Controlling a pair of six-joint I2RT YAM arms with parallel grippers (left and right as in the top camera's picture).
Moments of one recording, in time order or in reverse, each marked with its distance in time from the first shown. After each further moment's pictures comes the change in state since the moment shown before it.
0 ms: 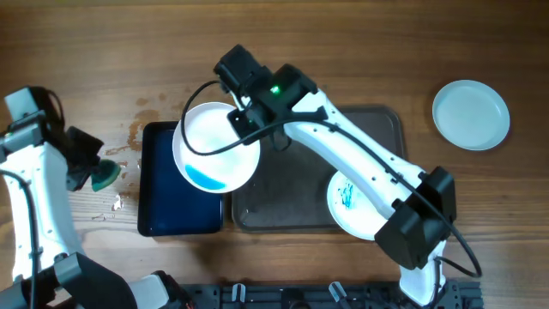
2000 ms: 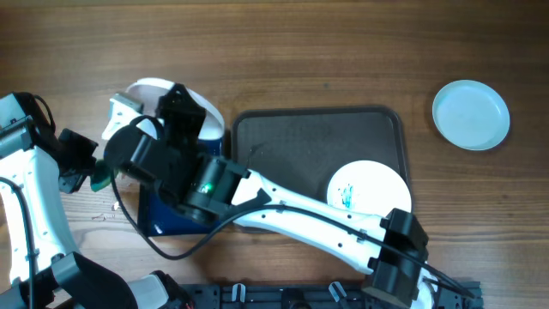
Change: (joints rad) left arm 0.047 0.000 0.000 0.003 0.077 0.034; right arm 0.396 0.004 0.002 0.723 0.963 -0.937
